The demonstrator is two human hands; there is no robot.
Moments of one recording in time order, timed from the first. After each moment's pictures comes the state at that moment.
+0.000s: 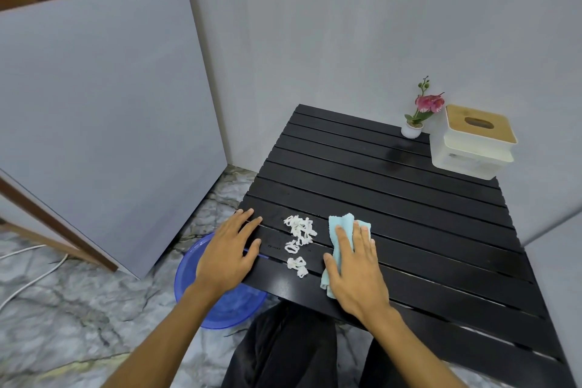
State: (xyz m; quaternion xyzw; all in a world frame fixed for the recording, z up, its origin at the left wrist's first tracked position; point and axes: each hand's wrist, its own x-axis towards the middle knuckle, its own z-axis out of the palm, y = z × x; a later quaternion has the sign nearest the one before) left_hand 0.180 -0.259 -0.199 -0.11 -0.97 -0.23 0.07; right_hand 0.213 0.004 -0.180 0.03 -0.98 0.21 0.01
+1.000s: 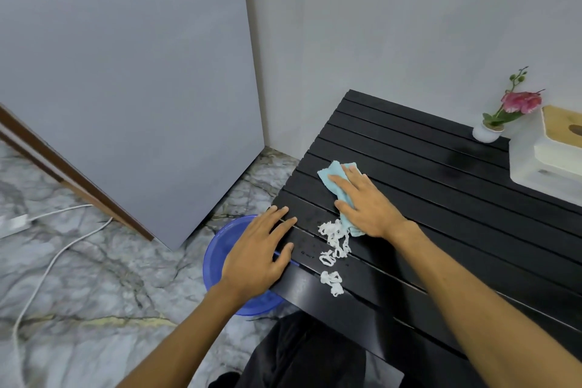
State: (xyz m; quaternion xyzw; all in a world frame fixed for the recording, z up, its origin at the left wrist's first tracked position) left_hand 0.178 -0.258 -0.198 -0.09 -0.96 -0.25 0.07; right_hand 0.044 -0.023 -0.169 0.29 -0.94 0.19 -0.07
